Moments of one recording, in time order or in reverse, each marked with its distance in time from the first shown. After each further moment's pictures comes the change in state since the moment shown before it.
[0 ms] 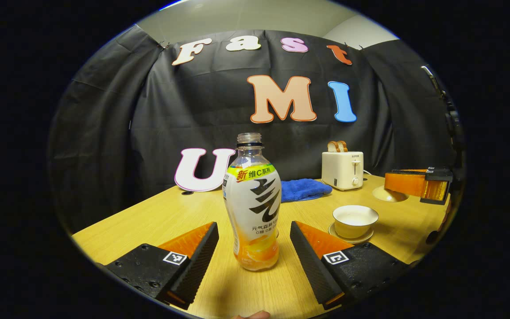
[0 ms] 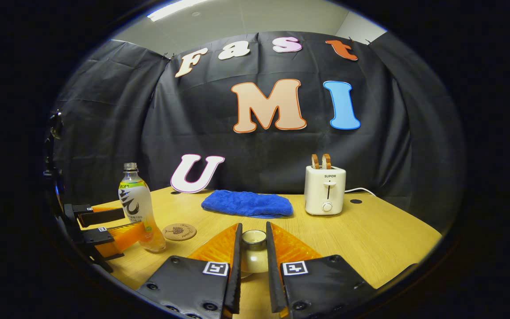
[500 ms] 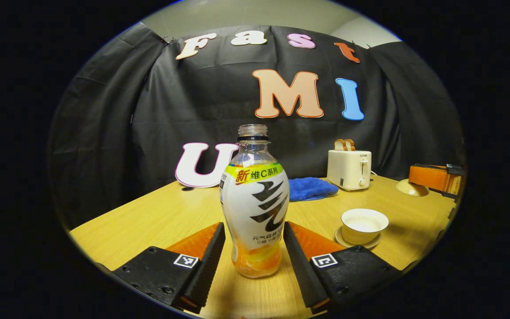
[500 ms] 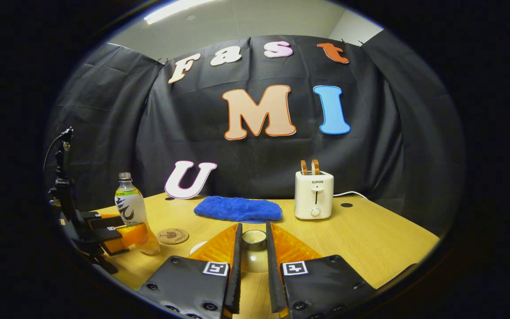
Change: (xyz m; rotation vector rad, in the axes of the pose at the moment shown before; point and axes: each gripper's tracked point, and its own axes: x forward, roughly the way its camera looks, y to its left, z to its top) left arm 0.021 0.005 -0.002 -0.030 0.022 0.030; right arm -0.009 -0.021 0.013 0.014 -0.032 -0.031
